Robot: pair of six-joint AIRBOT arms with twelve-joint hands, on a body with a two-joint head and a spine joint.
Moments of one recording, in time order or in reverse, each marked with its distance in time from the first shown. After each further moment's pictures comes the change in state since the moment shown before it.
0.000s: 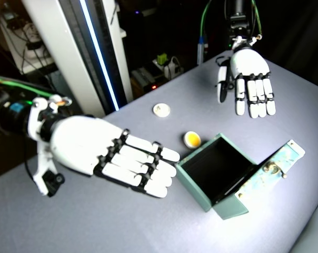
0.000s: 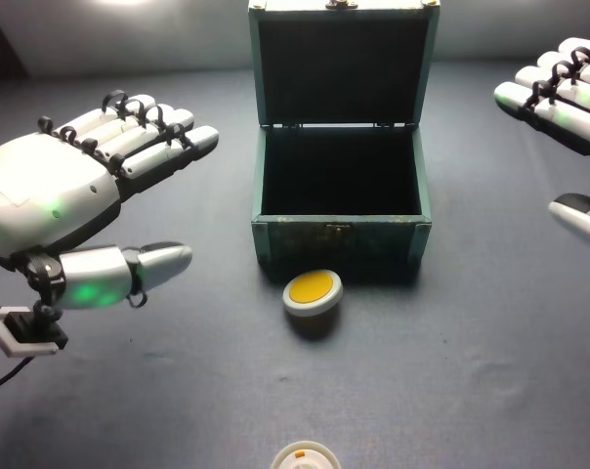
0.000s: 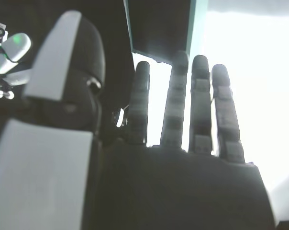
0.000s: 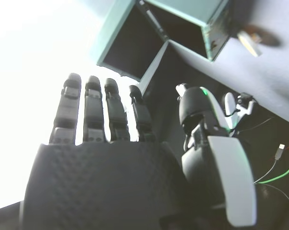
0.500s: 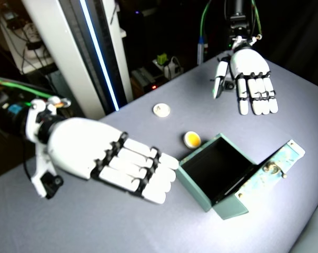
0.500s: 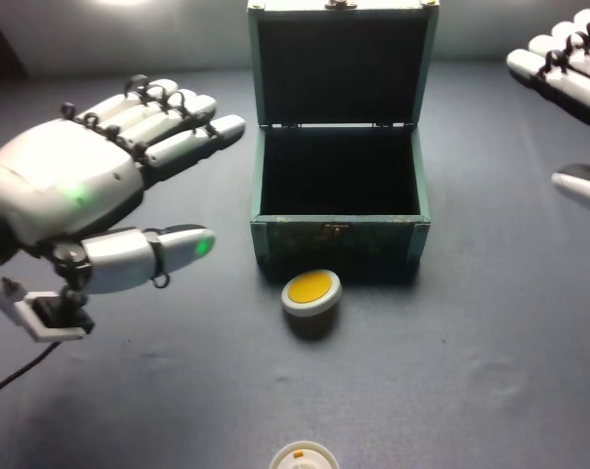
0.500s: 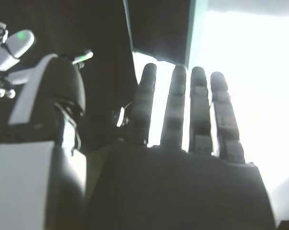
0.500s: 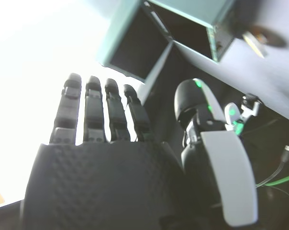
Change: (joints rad) left arm -0.057 -0.051 0.034 0.040 0.019 -0.012; right arm 0.030 -0.035 0.050 0.033 0.037 -0.002
